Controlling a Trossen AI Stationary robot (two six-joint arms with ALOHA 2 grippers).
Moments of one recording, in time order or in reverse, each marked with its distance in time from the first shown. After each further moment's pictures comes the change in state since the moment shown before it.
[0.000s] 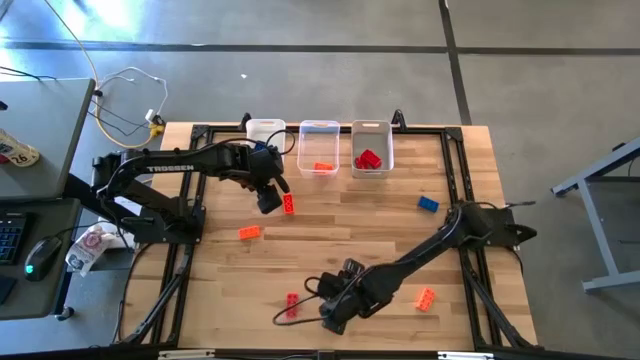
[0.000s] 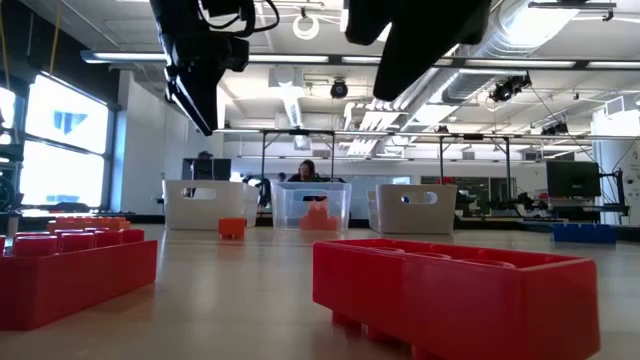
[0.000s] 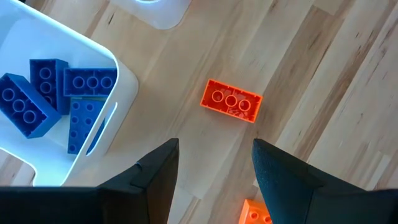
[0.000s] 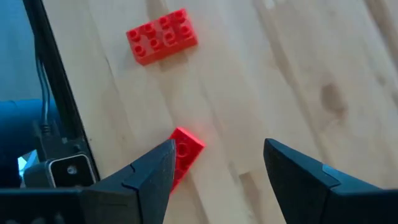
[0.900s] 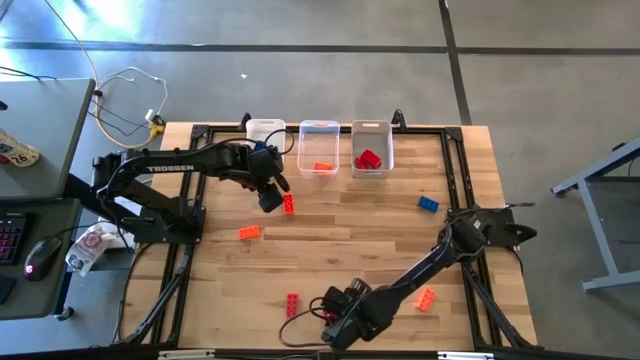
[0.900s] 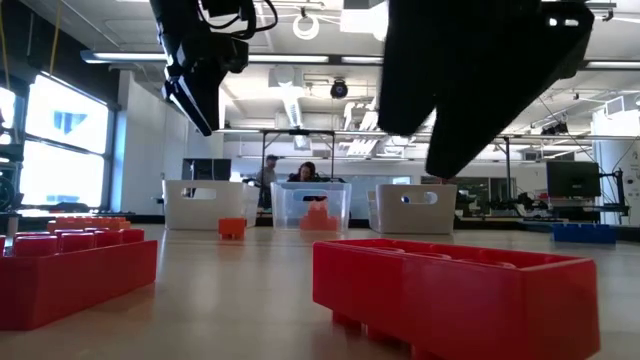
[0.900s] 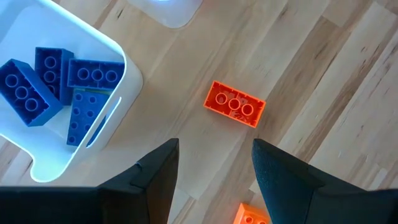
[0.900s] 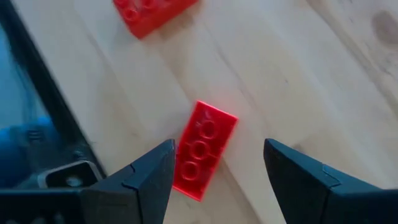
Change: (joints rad) left arm 0.000 0.000 0.000 0.000 -0.016 -0.074; right arm 0.084 0.119 0.031 0.025 0.054 0.281
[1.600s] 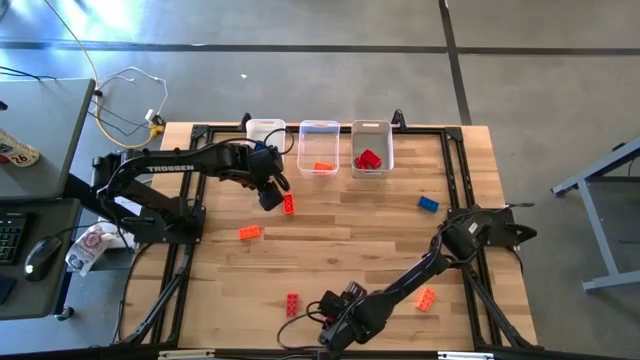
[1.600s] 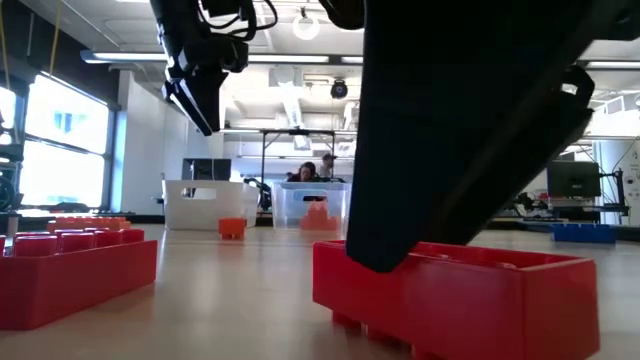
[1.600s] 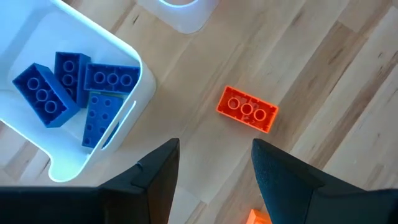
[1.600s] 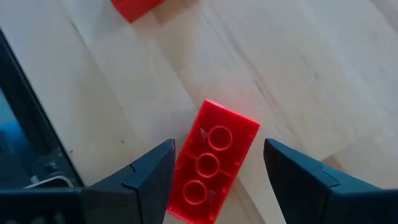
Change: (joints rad) left arm 0.000 0.000 0.000 0.001 -0.049 0.000; right arm -0.002 0.079 -0.001 0.075 -0.005 -0.003
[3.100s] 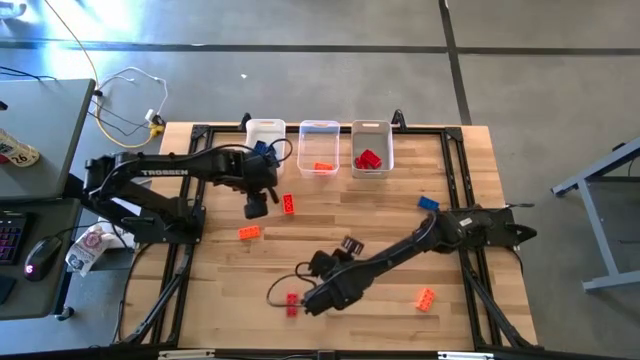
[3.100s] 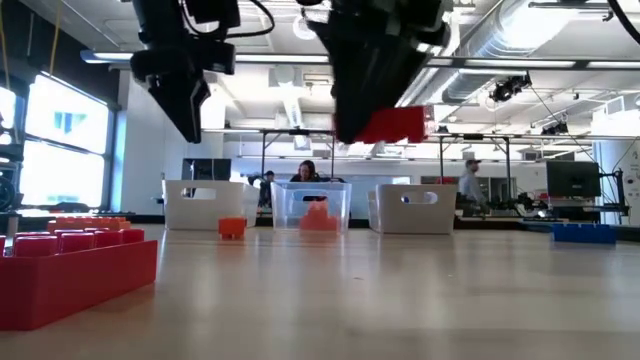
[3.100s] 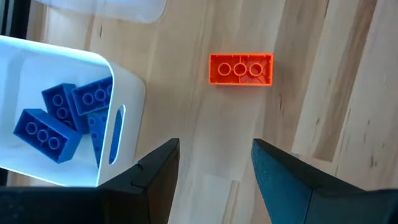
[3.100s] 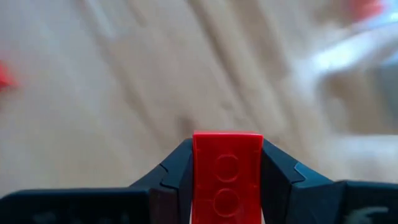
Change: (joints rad) left arm -0.021 -0.064 -0.104 0.020 0.027 0.378; right arm -0.168 0.031 0.305 -0.607 0.226 -0.213
